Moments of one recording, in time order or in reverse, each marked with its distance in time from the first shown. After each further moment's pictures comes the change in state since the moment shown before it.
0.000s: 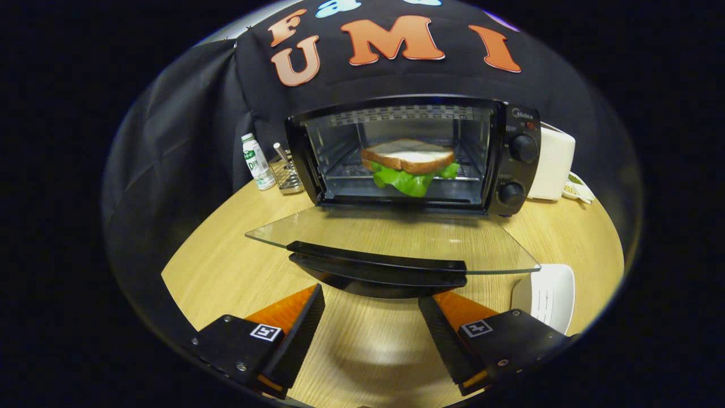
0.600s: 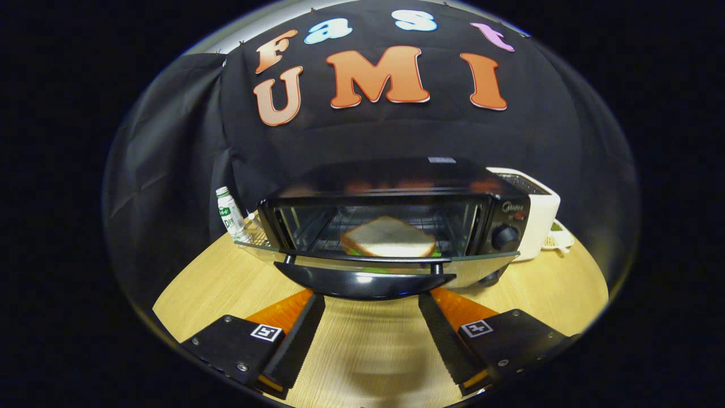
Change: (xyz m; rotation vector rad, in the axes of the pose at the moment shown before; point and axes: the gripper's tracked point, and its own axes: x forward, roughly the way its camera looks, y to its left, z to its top) arm 0.010 -0.025 0.117 0.008 -0.234 -0.143
